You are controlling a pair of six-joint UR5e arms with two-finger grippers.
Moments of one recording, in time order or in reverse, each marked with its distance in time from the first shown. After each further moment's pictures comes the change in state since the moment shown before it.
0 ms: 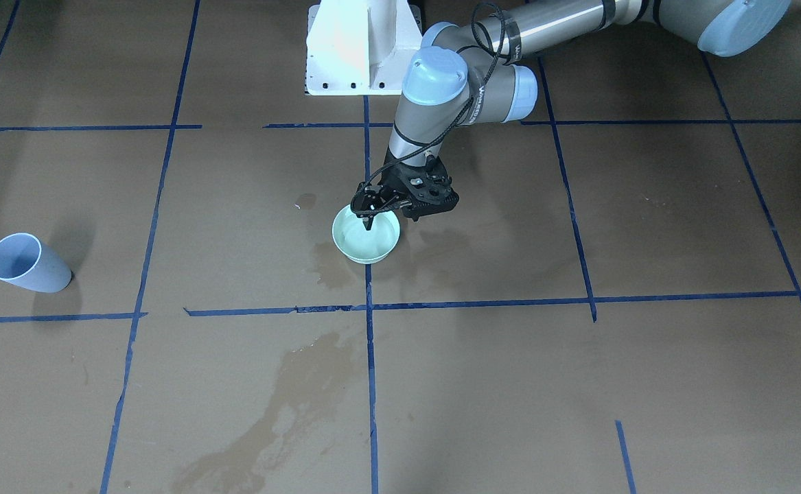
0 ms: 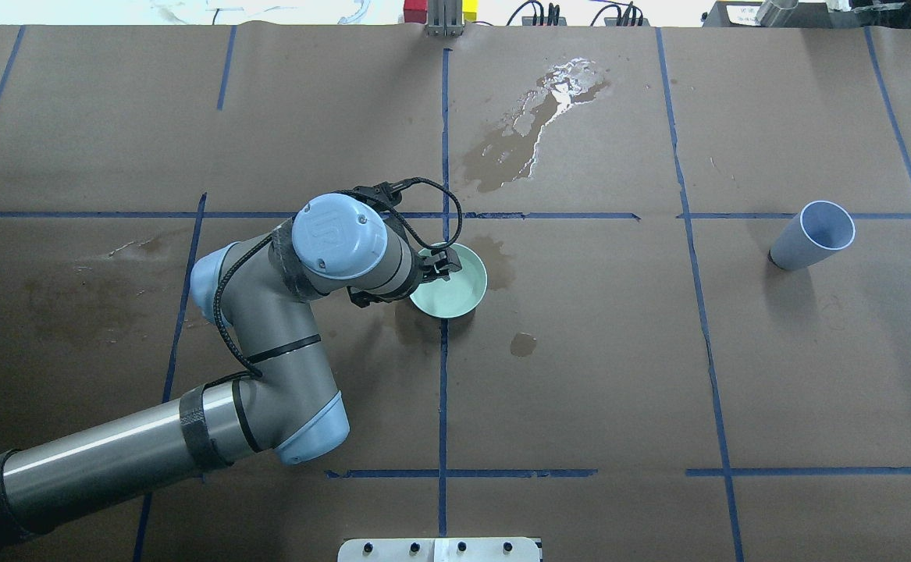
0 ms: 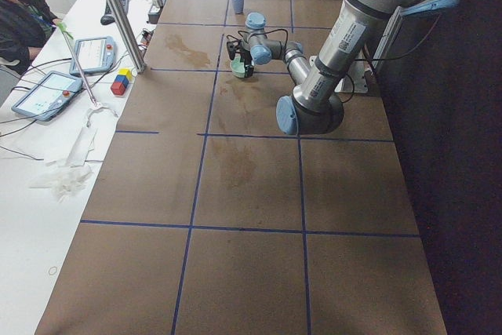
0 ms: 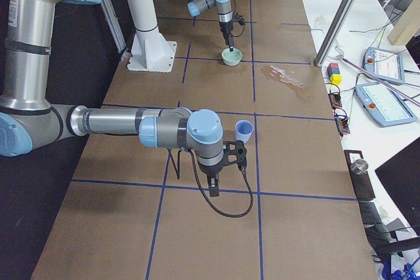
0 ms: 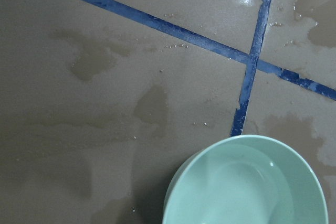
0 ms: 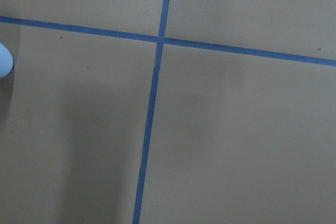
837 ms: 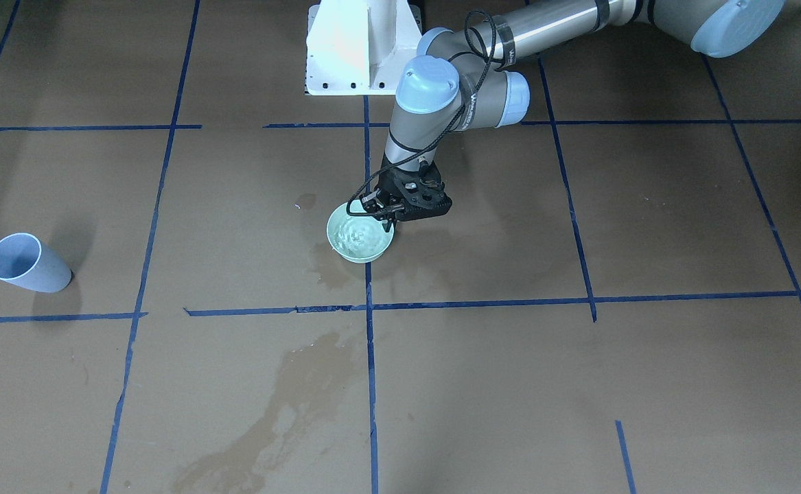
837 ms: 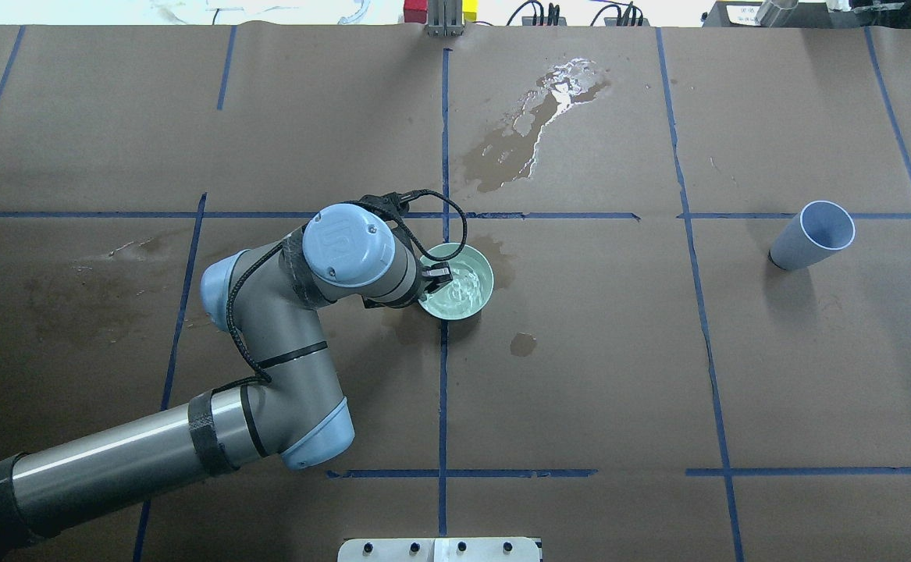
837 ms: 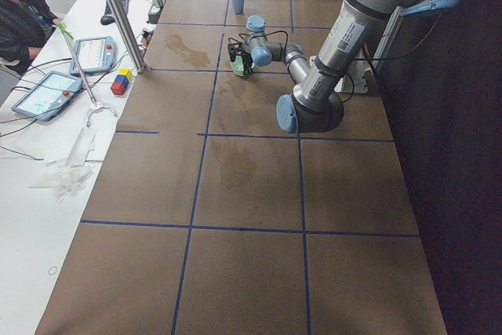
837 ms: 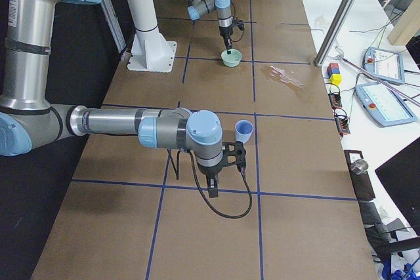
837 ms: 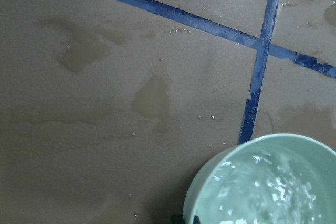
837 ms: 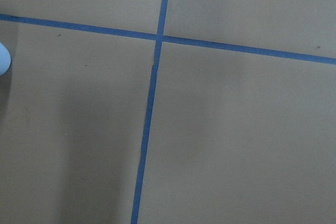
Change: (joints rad) left arm 0.013 -0.004 0.018 -0.001 -0.001 0.048; right arm 0.000 -0.002 -0.003 0.000 -0.002 -0.002
